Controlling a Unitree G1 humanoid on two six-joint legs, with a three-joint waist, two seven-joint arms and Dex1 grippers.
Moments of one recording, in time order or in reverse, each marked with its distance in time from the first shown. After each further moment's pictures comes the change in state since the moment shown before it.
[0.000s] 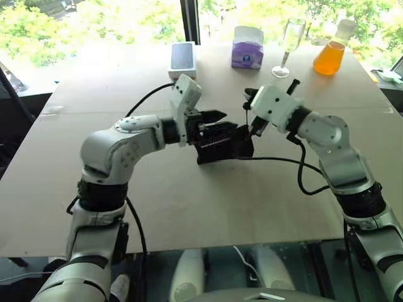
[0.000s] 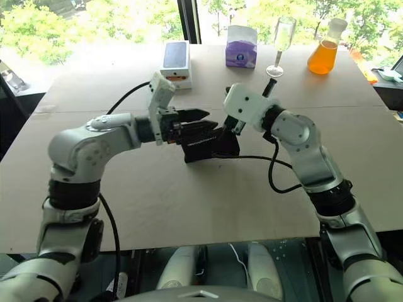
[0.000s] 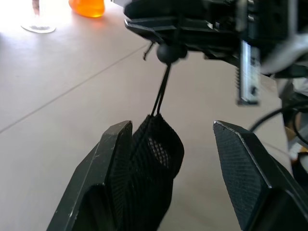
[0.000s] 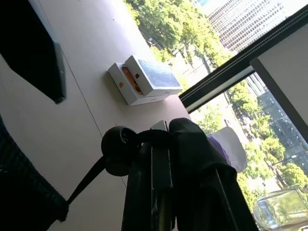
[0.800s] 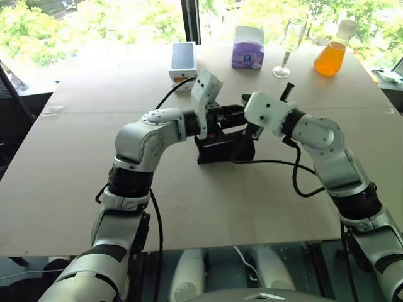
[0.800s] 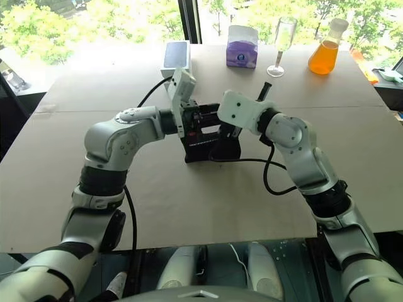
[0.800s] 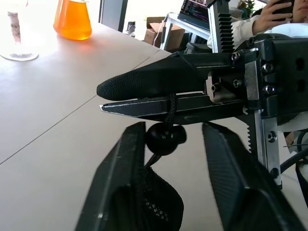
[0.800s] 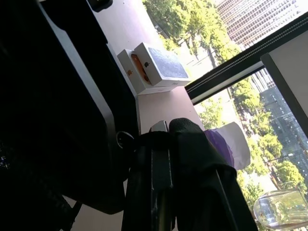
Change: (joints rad) left arm -0.074 -0.122 -0.045 0.133 0.070 -0.095 -0.075; right arm -0.002 0.021 0.016 -0.006 -0.081 0.055 0.010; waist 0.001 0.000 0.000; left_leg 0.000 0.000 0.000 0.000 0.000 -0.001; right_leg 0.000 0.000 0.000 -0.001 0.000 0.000
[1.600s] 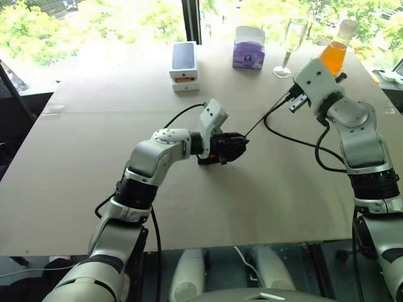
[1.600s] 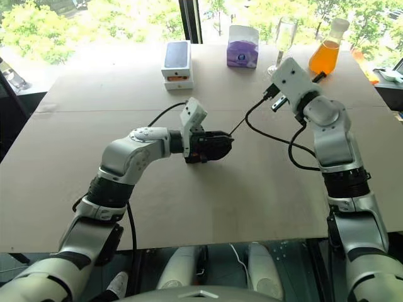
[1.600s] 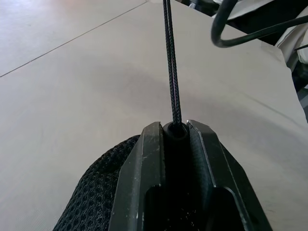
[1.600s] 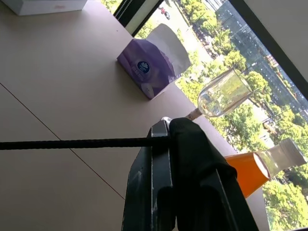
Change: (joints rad) left arm 0.105 0.023 -0.146 0.056 0.131 -0.103 -0.062; right arm -0.043 -0.079 -0.228 0.336 0.088 0.019 -0.134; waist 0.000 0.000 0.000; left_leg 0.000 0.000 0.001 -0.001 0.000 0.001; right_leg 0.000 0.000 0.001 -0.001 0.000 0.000
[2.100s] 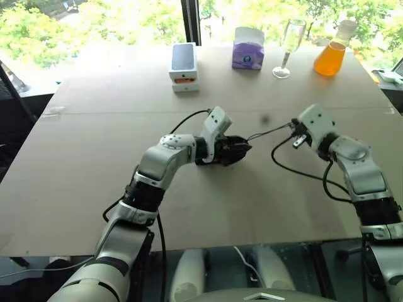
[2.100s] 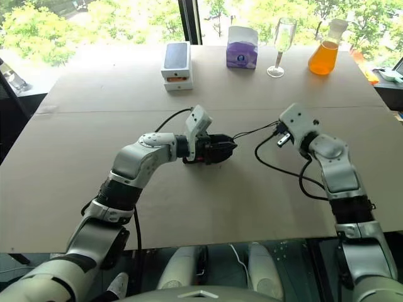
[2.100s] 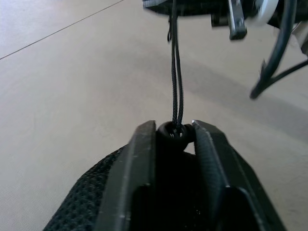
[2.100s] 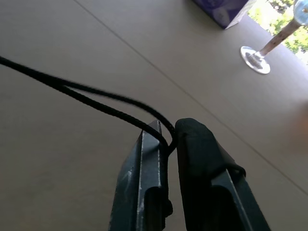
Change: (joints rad) left arm 0.020 -0.048 0.024 0.056 0.023 -0.037 -0.005; right arm 0.295 0.001 -0.025 -0.011 0.216 -0.050 0.148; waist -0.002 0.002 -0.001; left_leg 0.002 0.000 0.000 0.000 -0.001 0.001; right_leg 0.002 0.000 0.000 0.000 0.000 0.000
